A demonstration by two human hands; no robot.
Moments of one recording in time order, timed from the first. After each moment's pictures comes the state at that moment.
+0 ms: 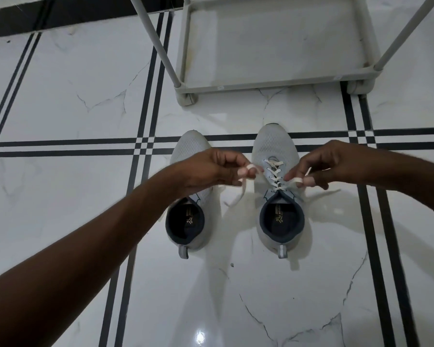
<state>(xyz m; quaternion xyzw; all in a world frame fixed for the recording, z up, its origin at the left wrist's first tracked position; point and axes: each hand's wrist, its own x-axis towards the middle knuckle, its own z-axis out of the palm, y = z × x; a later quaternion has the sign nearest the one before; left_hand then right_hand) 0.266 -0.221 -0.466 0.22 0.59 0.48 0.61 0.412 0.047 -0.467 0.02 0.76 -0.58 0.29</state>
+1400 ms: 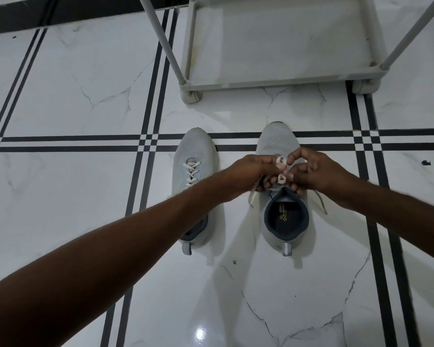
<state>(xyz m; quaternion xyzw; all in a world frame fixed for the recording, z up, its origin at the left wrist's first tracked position) 0.306 -0.167 -0.499 0.14 0.65 0.49 0.57 0.416 -0.002 -0.501 0.23 0.68 -0.68 0.15</state>
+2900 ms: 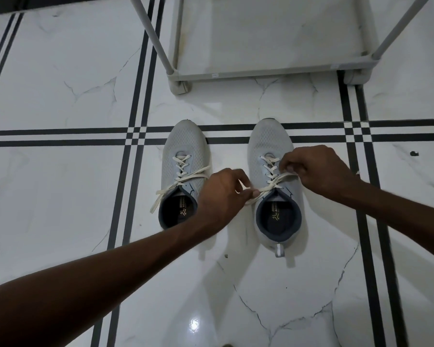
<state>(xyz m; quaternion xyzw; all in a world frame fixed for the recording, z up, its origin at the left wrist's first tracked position) 0.352 -0.212 -0.506 0.23 0.91 0.27 0.23 0.423 0.010 -0.516 0.06 0.96 -0.28 0.05</state>
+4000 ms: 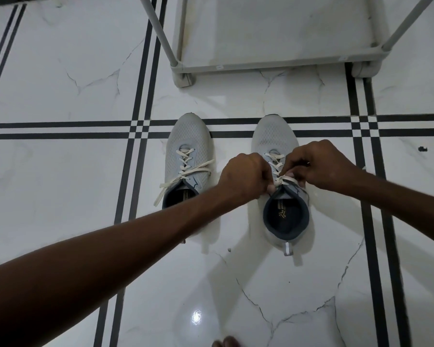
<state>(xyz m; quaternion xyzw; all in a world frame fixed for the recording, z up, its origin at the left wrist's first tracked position) 0.342 -0.173 -0.483 0.34 0.87 0.17 0.32 0.420 0.005 -0.507 0.06 0.92 -0.37 0.12</state>
